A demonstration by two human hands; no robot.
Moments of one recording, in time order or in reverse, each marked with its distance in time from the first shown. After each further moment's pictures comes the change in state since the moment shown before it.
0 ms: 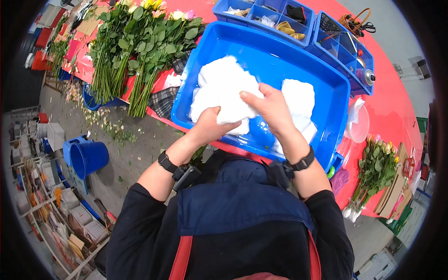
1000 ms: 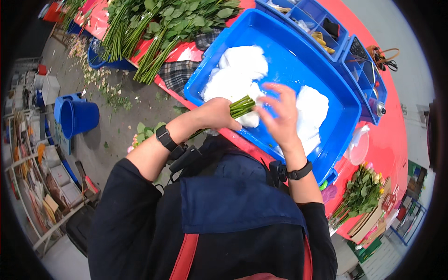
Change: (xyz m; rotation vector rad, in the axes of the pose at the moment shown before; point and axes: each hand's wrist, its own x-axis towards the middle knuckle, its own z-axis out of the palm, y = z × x) left_hand -0.006 -0.033 -0.030 0.384 -0.168 -0.184; right_hand -0.006 0.038 0.018 -0.783 0.055 -0.838
